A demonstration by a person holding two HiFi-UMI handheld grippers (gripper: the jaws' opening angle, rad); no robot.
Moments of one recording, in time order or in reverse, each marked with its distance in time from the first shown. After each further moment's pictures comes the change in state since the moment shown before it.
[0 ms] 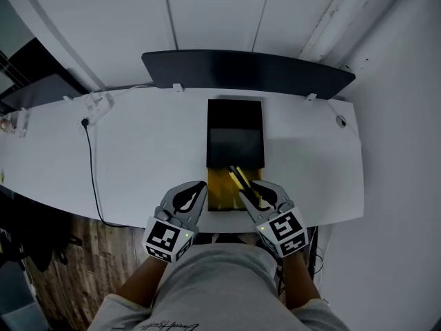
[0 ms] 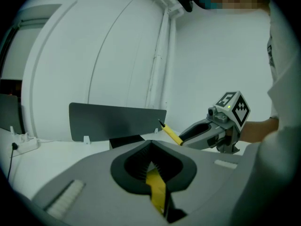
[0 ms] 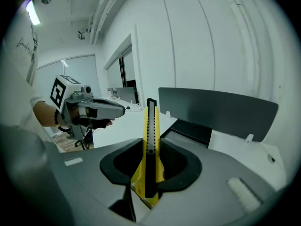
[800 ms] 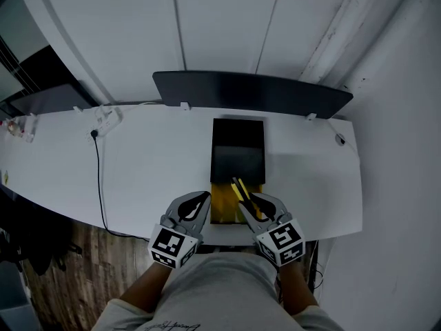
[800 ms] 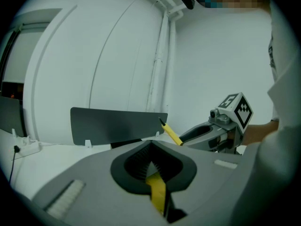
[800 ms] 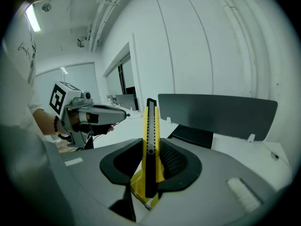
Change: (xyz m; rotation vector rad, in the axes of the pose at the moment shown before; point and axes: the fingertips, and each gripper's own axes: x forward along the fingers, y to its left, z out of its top) left arm -0.002 -0.001 0.015 0.005 -0.029 0.020; right arm -0.004 0.004 0.016 0.043 -0.078 0.010
